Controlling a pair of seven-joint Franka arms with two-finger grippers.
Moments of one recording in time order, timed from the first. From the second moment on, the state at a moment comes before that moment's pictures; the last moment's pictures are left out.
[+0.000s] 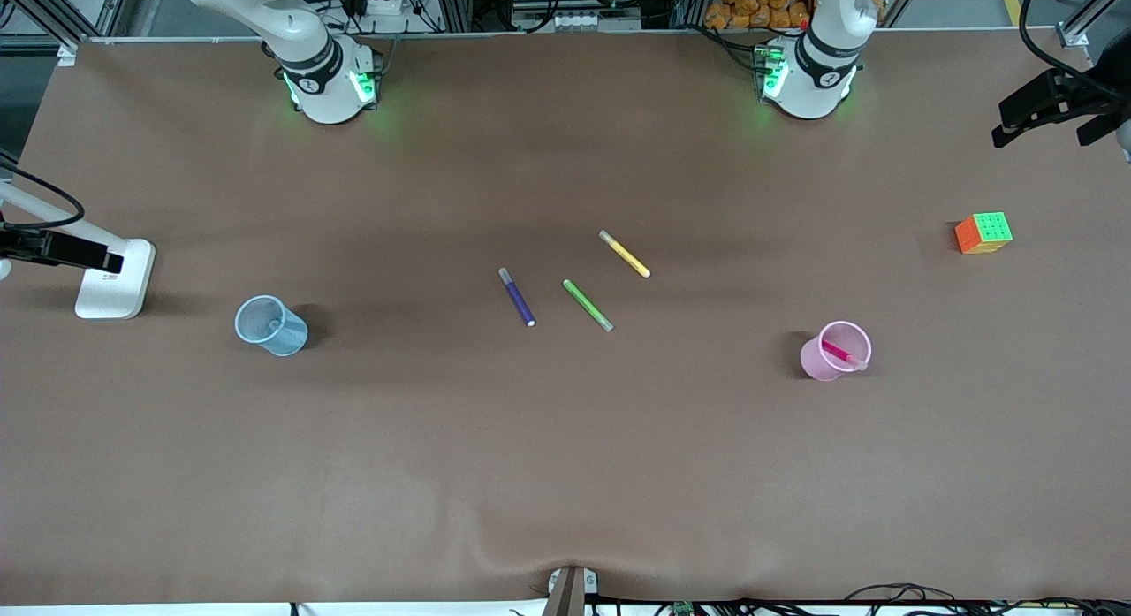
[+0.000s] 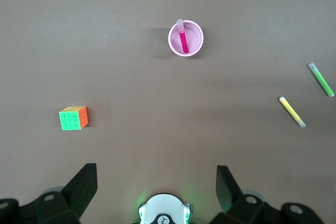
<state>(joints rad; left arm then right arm) -0.21 -0.11 0.16 -1.55 0.03 1.39 -0.06 0.26 0.36 -0.47 -1.10 0.23 1.26 -0.01</state>
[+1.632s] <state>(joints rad) -0.16 -0.12 0.05 -1.59 0.03 1.43 -0.10 -0.04 -0.02 -0.02 -1.51 -0.02 1.44 -0.01</state>
